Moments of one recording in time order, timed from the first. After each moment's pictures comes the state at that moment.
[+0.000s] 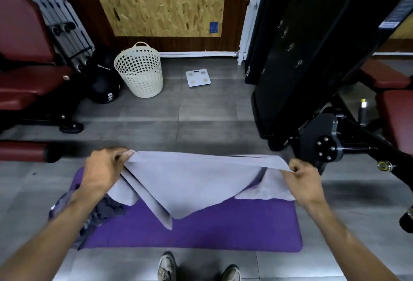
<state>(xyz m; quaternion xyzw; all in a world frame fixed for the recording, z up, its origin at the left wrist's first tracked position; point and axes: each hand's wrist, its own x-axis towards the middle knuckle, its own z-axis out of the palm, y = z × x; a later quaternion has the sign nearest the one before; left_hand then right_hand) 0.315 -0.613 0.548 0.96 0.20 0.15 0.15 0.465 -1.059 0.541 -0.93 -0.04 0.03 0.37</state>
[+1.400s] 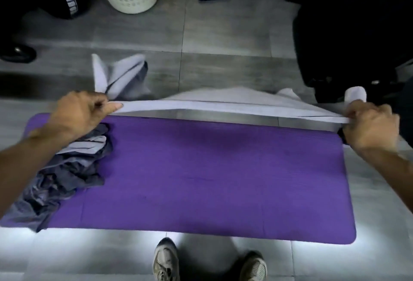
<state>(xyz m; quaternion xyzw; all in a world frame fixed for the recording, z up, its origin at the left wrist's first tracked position) 0.418 -0.447 0.135 0.97 0.20 -0.02 0.14 0.634 -0.998 0.122 -0.99 -0.10 -0.05 0.01</state>
